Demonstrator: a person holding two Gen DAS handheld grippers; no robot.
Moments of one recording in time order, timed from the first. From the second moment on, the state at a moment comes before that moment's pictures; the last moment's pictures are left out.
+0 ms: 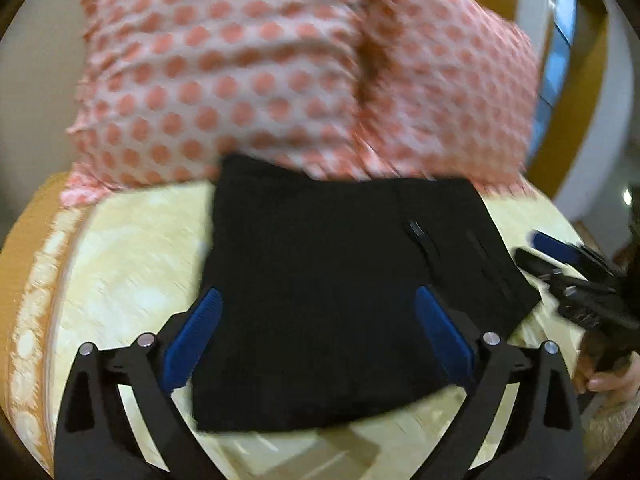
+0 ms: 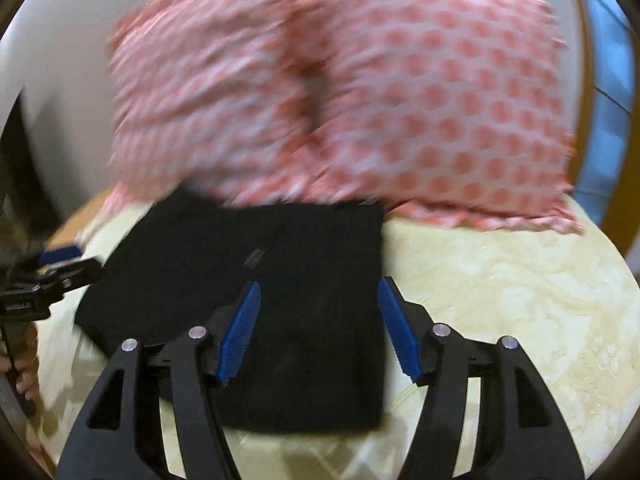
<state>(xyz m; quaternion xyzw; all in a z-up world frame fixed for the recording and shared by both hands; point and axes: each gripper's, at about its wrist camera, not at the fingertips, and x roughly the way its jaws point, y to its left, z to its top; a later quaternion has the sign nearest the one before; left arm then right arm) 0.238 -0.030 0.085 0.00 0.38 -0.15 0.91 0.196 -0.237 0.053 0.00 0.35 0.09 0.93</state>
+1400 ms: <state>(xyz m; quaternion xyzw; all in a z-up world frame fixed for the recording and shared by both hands) 0.093 0.006 0.010 0.01 0.38 0.00 0.92 0.063 -0.187 -0.008 0.02 0.36 -0.01 0.93</state>
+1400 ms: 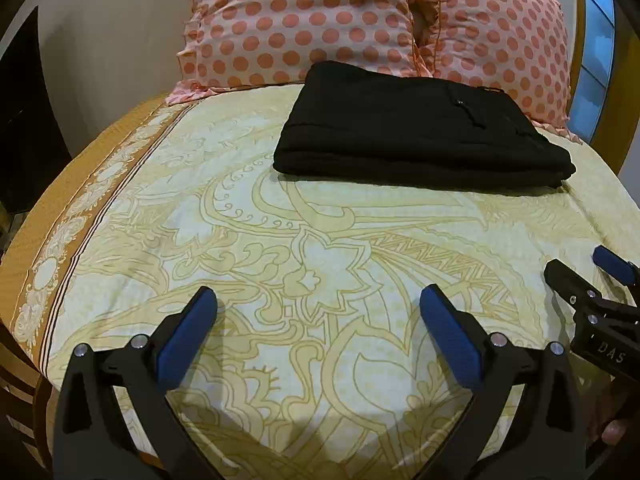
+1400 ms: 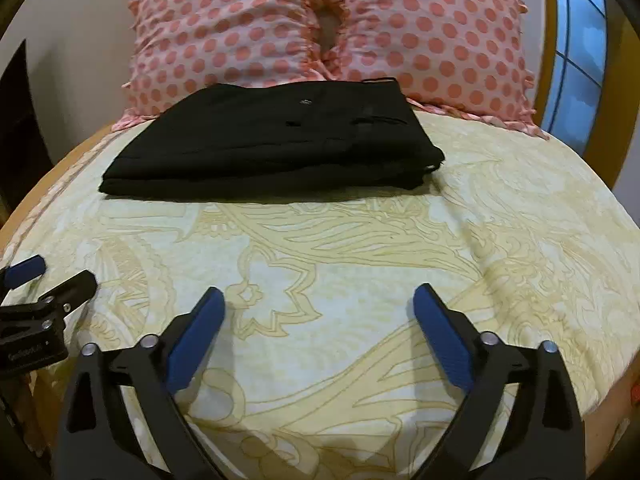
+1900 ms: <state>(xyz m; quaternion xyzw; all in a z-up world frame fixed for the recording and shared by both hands) 0.092 0.006 0.010 0.01 0.37 0.00 0.93 0.058 -0.188 -0.010 0.02 0.35 -0.01 0.94</state>
